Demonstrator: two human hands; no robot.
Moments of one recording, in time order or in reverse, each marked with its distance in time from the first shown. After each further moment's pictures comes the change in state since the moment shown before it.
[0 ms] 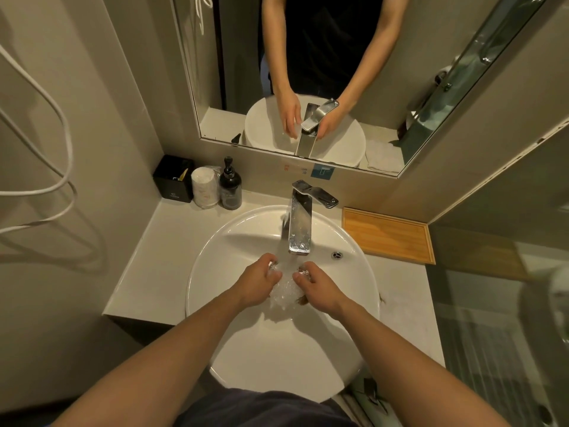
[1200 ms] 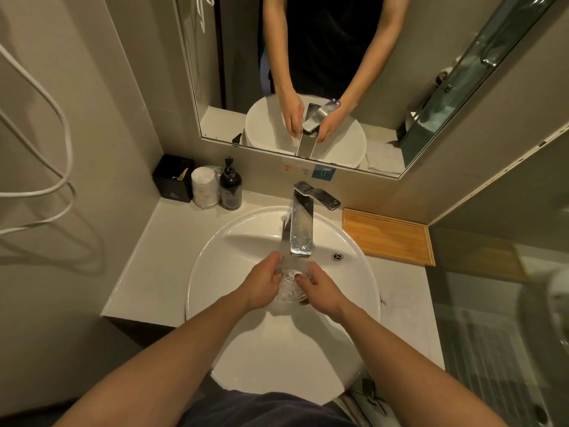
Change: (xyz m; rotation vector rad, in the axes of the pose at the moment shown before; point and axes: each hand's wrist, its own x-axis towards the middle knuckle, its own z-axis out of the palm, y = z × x) left_hand 0.011 -0.002 0.007 0.143 0.013 0.168; right_hand -0.001 0.000 -0.002 -0.053 0.044 -0.008
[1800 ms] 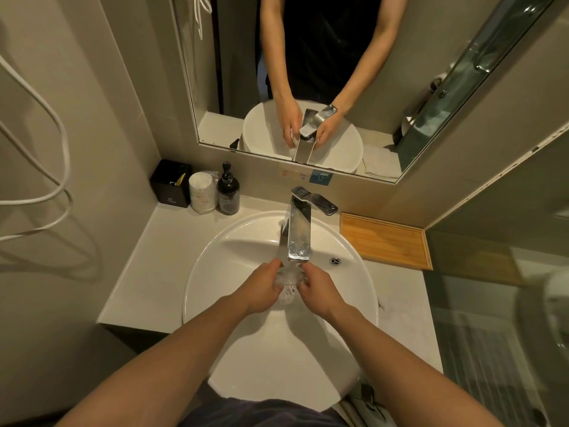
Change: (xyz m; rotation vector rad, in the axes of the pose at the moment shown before) left_hand 0.006 0.001 -0.002 0.134 -0.046 0.027; right_hand 0.003 -0.017 -0.003 -0.338 0.108 -0.143
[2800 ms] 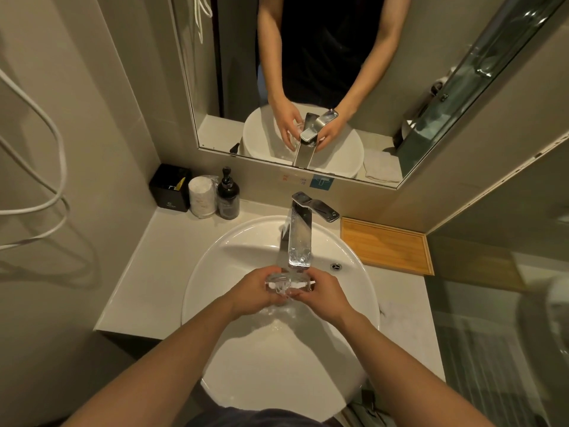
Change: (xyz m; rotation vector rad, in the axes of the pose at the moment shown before) left_hand -0.008 -0.004 -0.016 -0.575 -0.115 -0.072; right_hand 0.003 0.010 -0.006 0.249 0.011 -0.003
